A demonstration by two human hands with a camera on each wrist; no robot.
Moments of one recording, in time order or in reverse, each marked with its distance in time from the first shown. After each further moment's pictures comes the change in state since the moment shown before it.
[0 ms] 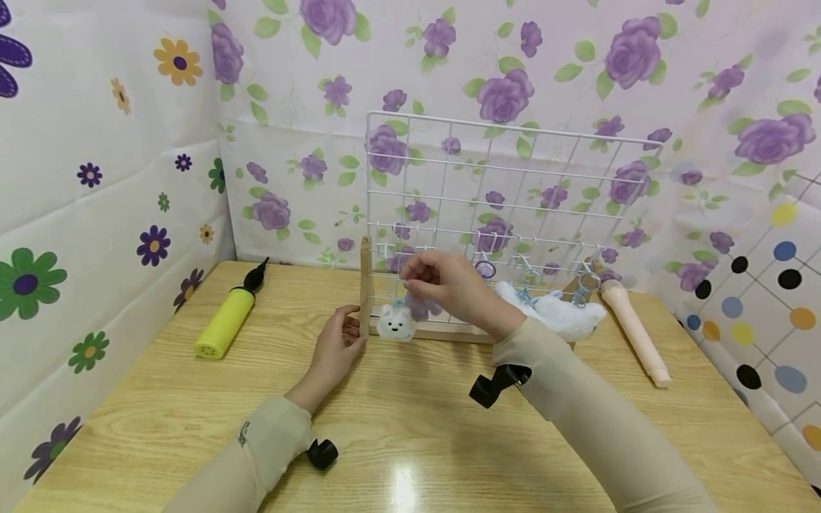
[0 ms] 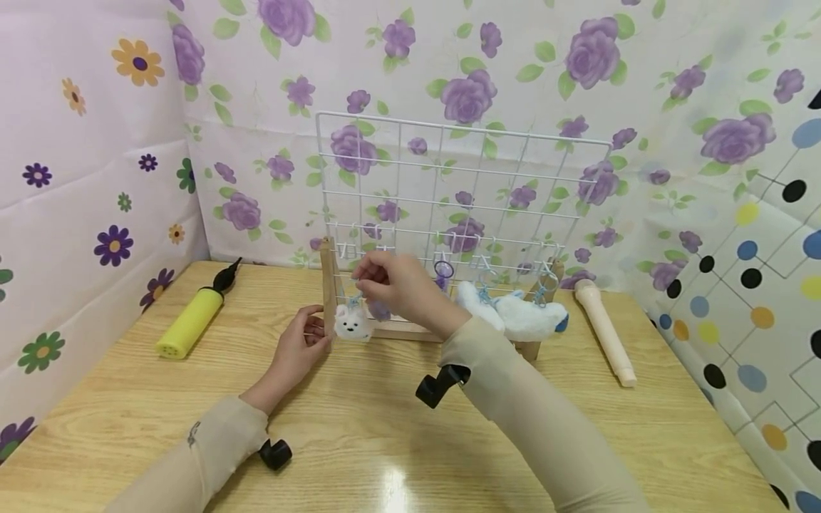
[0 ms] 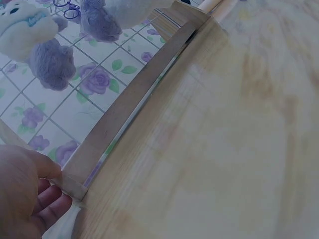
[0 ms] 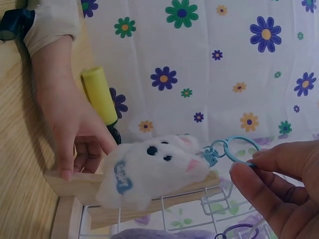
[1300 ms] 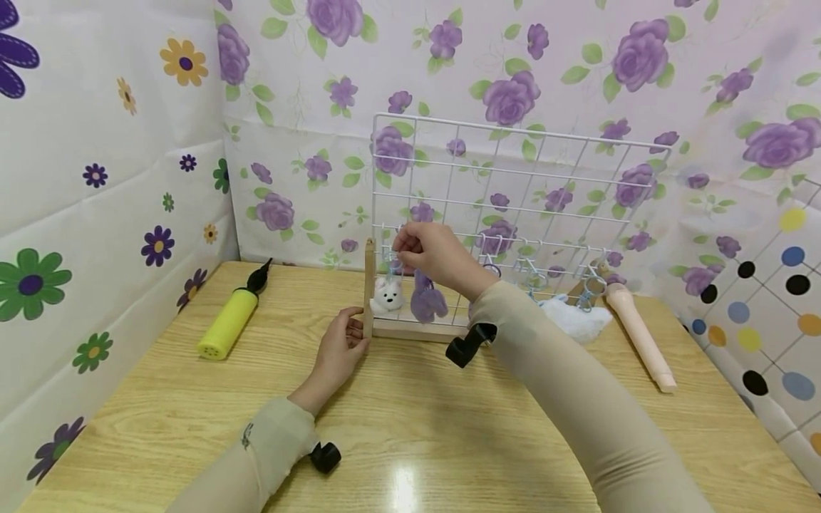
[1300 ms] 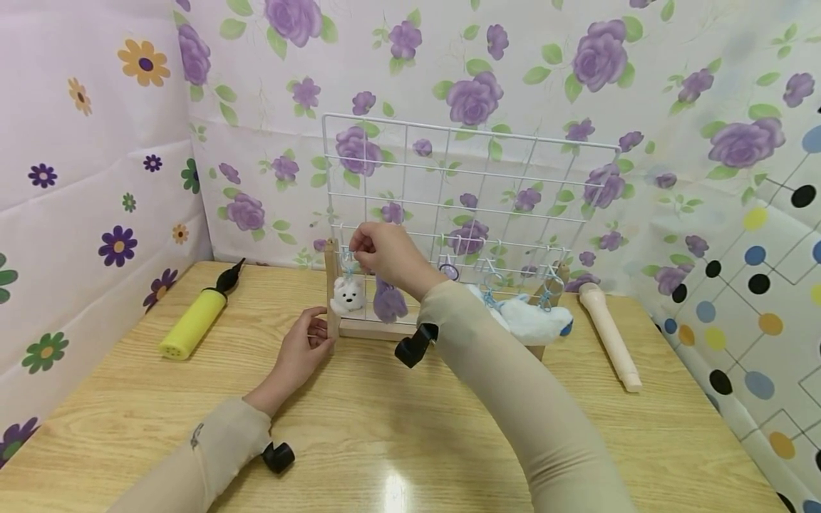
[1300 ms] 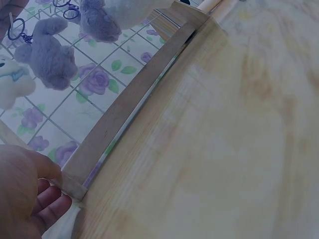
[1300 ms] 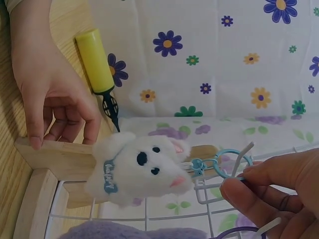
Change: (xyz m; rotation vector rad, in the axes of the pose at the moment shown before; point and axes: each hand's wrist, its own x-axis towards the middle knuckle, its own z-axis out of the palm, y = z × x) left_hand 0.001 -0.002 0.000 -0.007 0.022 0.027; right_hand 0.059 -0.001 -0.002 -0.169 -0.007 0.111
